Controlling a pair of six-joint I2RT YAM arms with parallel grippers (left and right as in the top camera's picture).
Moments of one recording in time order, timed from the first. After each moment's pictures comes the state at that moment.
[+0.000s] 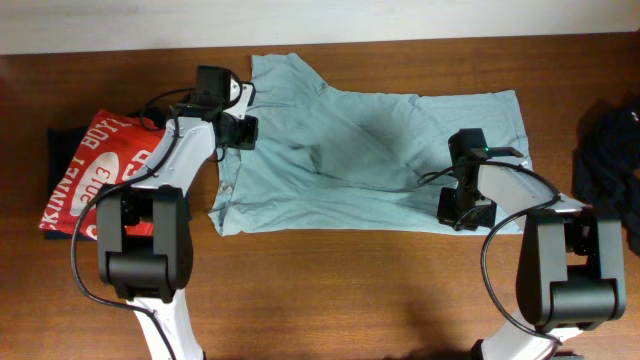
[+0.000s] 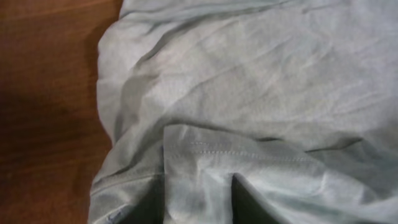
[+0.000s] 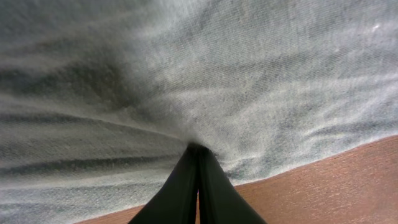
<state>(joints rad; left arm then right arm) -0.12 2.11 1.56 -0.55 0.11 0.08 0.00 1.84 1.08 -0.87 0.12 0.31</state>
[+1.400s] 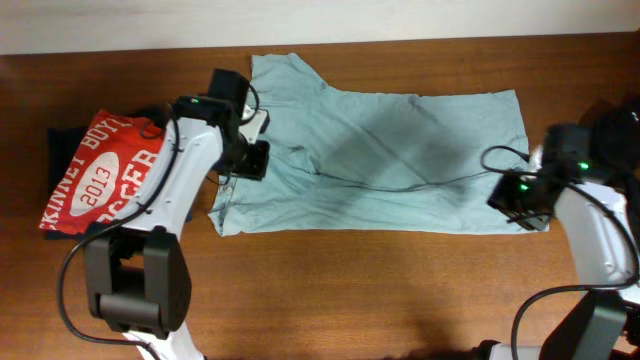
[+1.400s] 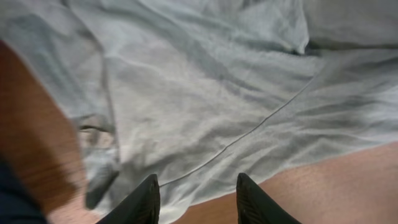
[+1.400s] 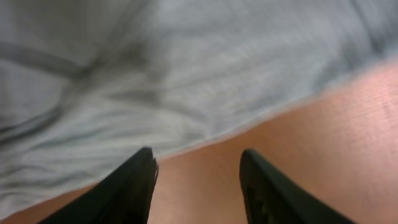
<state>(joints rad) -0.23 1.92 1.58 -1.07 0.13 0.01 -0.34 1.52 1.07 -0.92 -0.15 0.31</state>
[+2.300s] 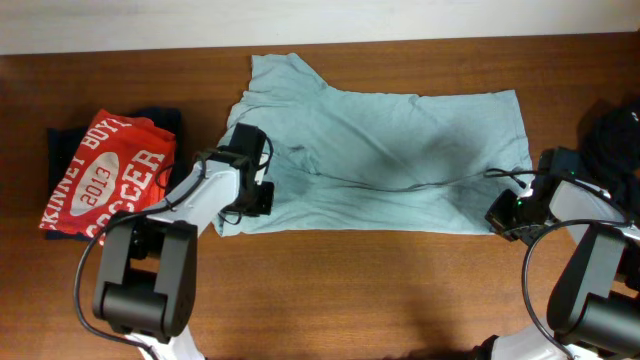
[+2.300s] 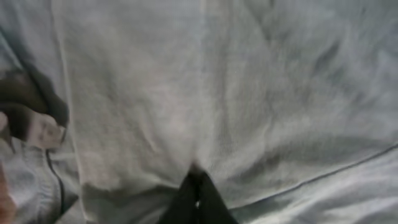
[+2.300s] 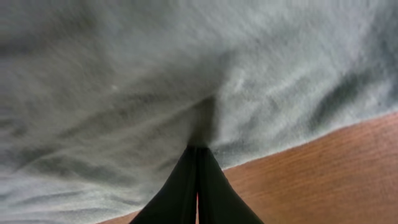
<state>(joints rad) -0.27 1.91 1.17 -0.70 -0.01 -0.12 -0.40 1.76 0.97 -0.73 -0.17 0.34</state>
